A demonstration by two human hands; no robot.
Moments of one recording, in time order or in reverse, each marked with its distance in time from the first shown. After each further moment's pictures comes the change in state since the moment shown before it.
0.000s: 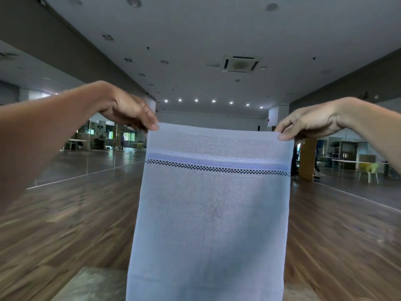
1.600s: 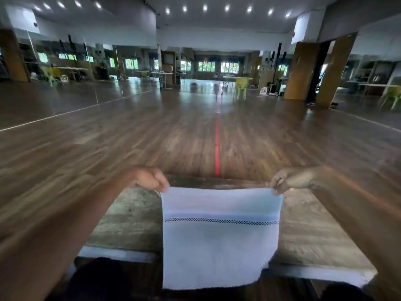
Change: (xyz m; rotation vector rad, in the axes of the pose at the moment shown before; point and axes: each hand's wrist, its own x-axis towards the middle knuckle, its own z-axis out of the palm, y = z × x) left_hand -0.004 -0.201 0.304 0.080 -0.374 -0.199; right_hand 0.021 0.203 0.288 0.046 -0.368 0.181
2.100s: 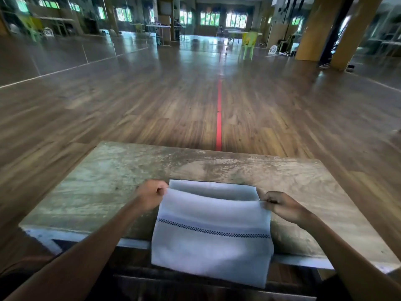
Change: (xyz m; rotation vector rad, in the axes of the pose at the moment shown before) left_hand 0.110 -0.073 0.123 -0.099 0.469 -0.056; right_hand 0.085 0.088 0.140 0.301 0.266 0.001
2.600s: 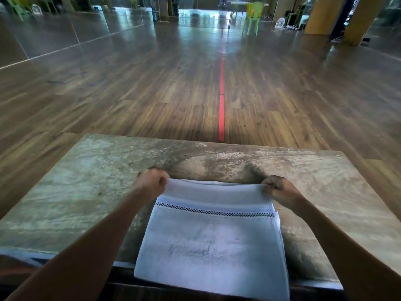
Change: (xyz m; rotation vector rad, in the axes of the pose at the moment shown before) left_hand 0.087 -0.016 0.033 0.247 0.038 -0.021; right_hand 0.098 0.022 0.012 -0.026 0.157 0.086
